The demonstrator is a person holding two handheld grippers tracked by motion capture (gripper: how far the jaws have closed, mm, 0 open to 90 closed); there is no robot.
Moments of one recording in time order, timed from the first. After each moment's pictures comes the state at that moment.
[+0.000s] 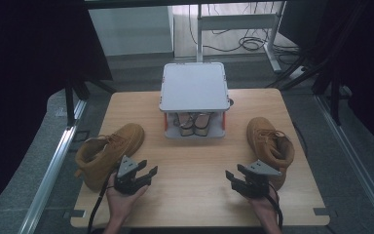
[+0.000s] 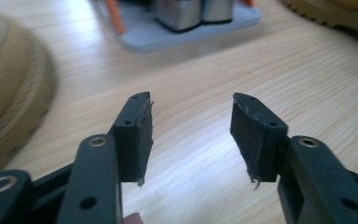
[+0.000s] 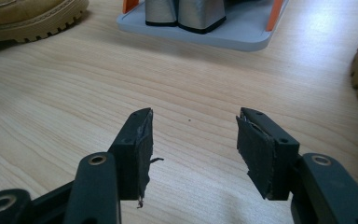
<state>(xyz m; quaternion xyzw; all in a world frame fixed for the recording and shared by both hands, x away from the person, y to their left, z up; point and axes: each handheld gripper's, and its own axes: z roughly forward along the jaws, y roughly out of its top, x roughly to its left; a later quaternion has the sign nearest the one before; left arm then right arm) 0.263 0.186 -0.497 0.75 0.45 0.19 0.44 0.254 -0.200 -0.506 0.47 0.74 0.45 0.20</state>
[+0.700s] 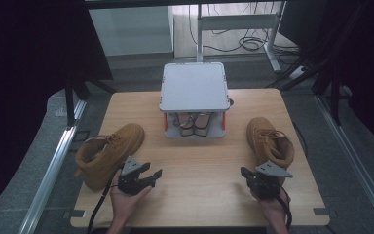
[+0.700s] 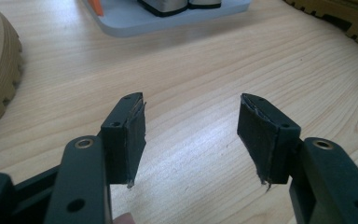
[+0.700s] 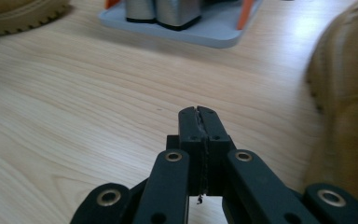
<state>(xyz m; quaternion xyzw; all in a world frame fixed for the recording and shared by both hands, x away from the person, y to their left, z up) 0.262 0.187 -0.508 0.76 0.46 0.16 0.43 0.251 -0.229 -0.502 0.47 0.74 0.43 0.22</state>
